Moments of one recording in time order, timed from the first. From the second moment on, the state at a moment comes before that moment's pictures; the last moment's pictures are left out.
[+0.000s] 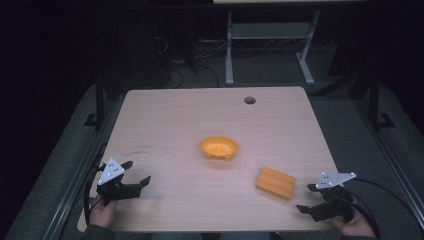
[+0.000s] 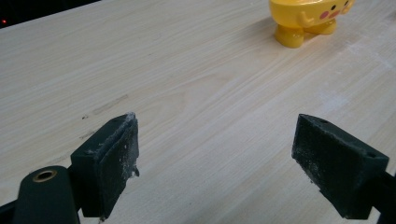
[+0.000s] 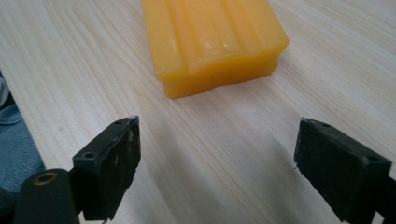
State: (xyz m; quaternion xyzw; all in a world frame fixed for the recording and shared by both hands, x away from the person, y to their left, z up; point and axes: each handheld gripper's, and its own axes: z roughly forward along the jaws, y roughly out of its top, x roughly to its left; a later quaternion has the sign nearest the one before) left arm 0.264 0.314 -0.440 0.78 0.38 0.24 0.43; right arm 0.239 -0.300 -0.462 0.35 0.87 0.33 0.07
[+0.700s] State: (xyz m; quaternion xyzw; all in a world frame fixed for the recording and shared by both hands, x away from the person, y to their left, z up) left arm 0.264 0.314 -0.439 0.78 0.37 0.24 0.43; right arm 0.257 -0.278 -0.441 0.31 0.90 0.30 0.08
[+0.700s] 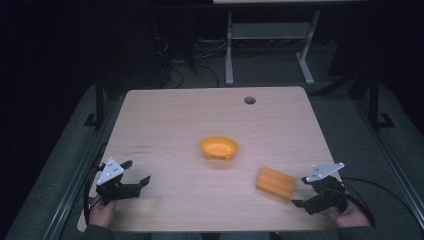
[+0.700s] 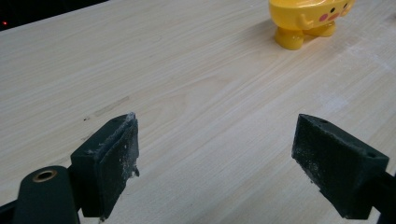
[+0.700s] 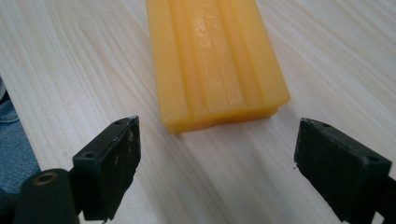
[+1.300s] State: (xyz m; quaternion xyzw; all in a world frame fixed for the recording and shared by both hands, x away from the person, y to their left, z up) left arm 0.265 0.315 -0.438 0.78 0.37 0.24 0.44; right arm 0.277 -0.254 -0.425 0.28 0.91 0.29 0.08
